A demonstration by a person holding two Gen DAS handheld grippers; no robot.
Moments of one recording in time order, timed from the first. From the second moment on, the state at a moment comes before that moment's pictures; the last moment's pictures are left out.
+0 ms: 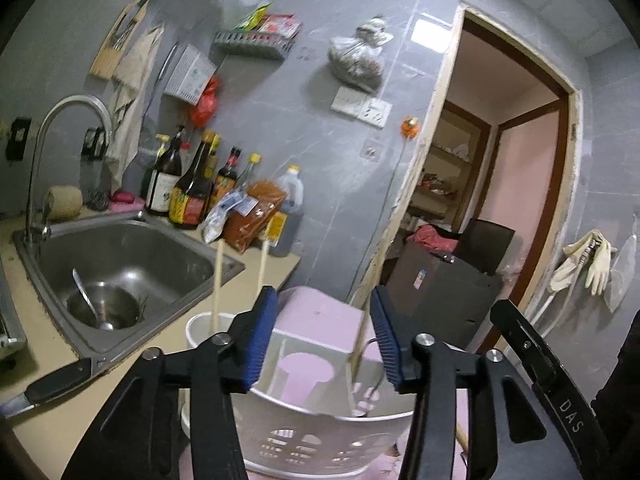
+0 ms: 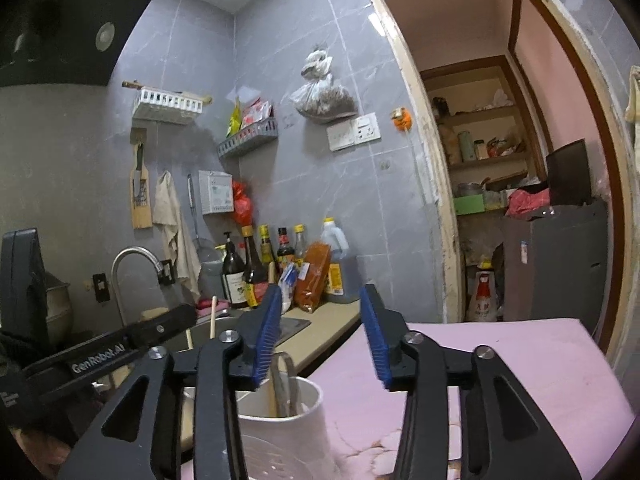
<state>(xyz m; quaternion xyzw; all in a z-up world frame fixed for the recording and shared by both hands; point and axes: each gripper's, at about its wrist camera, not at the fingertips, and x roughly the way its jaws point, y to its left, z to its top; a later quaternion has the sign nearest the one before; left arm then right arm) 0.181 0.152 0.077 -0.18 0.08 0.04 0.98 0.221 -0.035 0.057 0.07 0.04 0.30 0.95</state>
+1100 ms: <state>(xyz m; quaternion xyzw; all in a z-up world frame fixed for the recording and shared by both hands) 0.182 0.020 0.069 -0.07 0.13 -0.10 0.98 0.179 -0.204 0.057 0.02 0.04 0.13 0.99</state>
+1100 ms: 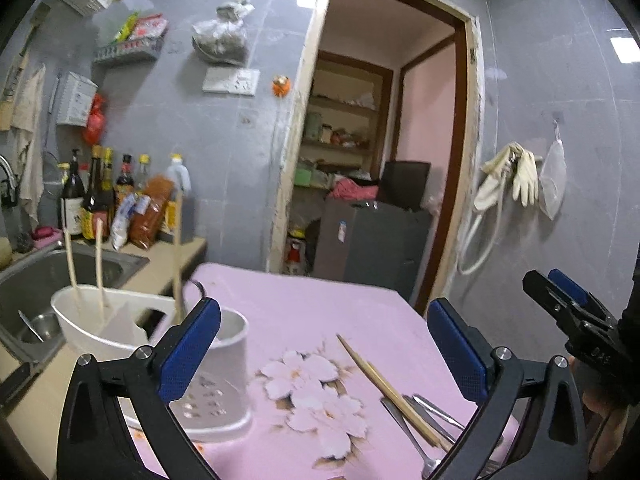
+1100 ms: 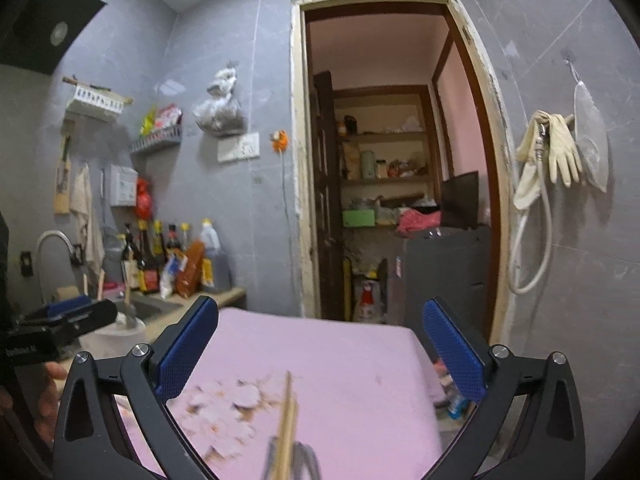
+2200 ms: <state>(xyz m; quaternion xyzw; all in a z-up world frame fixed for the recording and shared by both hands) 0.244 -0.057 -0.036 0.00 0.45 -0.21 0.87 0.200 -0.210 -0.046 -0.11 0.35 0.22 0.90</state>
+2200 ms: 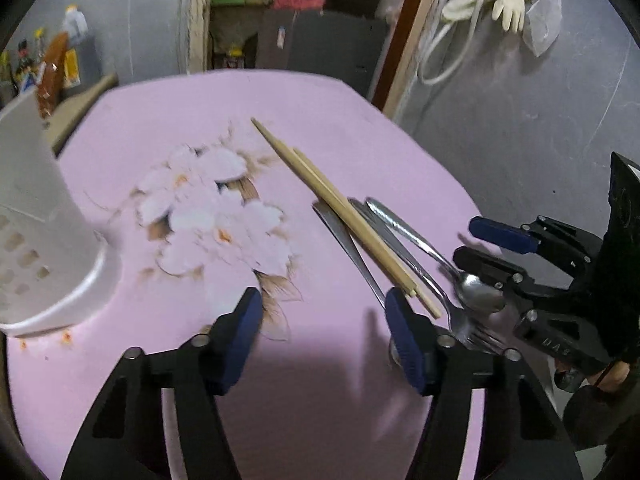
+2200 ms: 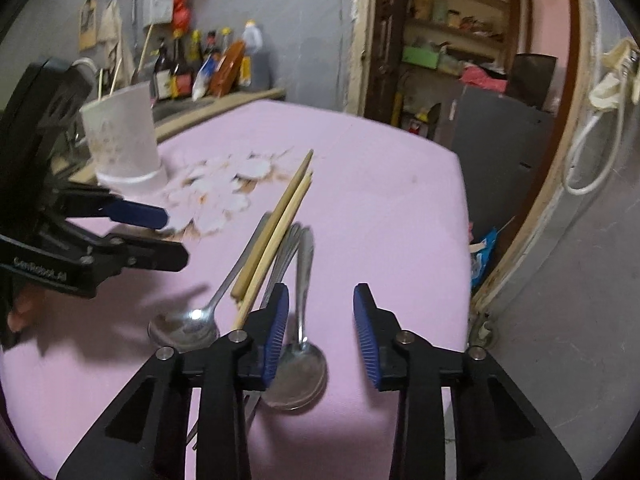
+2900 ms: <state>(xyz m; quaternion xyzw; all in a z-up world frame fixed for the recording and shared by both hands) 0.283 -0.103 -0.054 0.08 0.51 -0.19 0.83 0.211 -0.214 -0.060 -0.13 0.36 0.19 0.90</state>
